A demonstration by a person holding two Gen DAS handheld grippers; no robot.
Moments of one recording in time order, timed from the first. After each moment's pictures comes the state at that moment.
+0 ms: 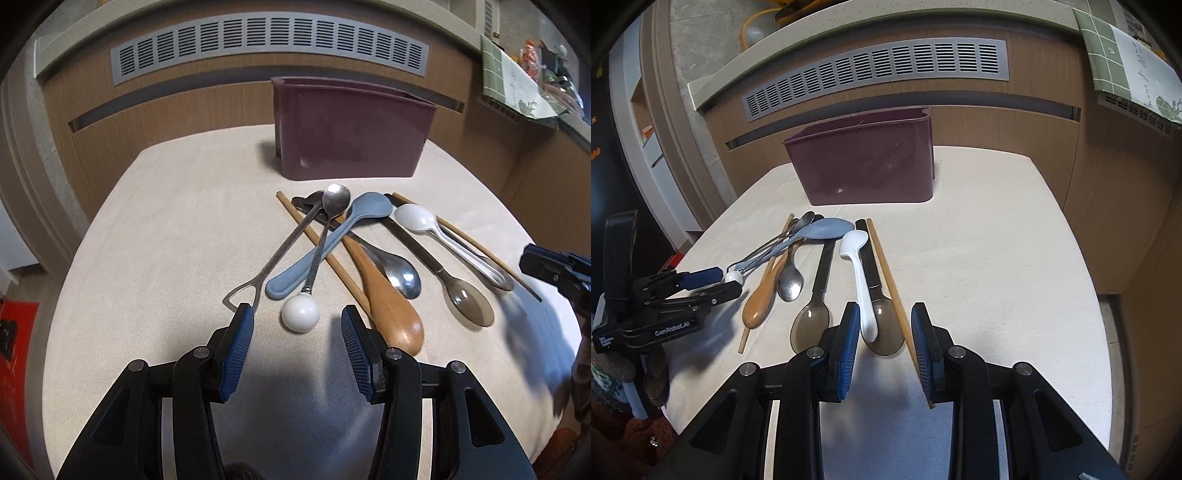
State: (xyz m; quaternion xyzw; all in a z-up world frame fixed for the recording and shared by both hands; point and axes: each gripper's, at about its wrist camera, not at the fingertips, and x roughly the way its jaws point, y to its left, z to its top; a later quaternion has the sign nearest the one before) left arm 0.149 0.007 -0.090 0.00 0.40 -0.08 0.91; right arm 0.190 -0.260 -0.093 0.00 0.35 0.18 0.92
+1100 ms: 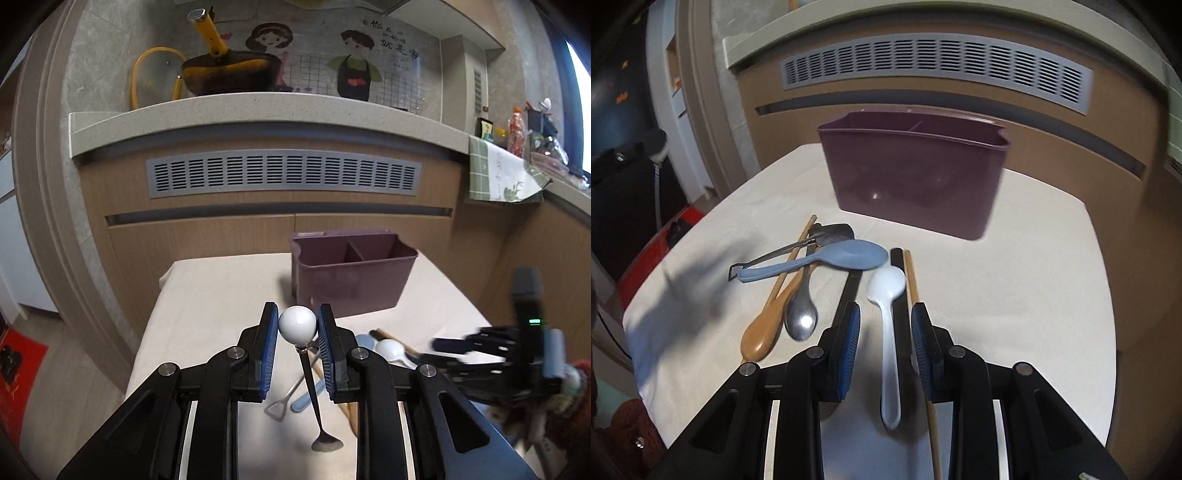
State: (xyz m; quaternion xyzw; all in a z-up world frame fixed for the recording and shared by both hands) left arm 0.128 0.034 0.040 -0.02 0.25 -0.08 0.97; right arm 0.251 -0.206 -0.080 -0.10 0.36 0.25 0.89
